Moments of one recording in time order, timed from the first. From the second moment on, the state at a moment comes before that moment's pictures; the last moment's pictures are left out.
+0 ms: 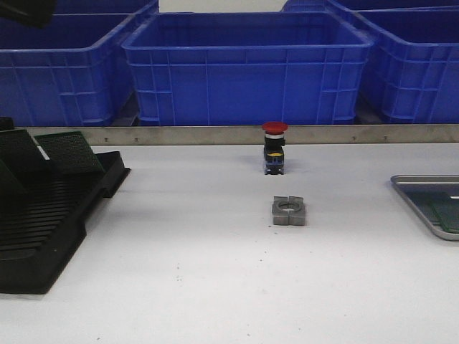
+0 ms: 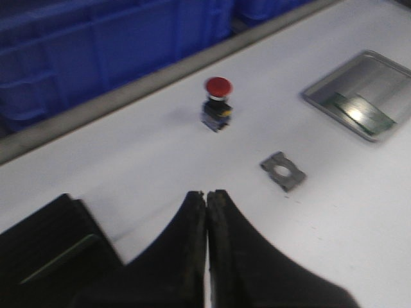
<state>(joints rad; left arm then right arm) -0.07 1.15 -0.82 -1.25 0.65 1.37 -0.08 1.00 -0.67 0.87 0.42 -0.98</state>
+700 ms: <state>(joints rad) -0.07 0.27 -0.29 -1.33 0.15 1.35 0.01 0.17 -0.29 0.88 0.23 -1.03</state>
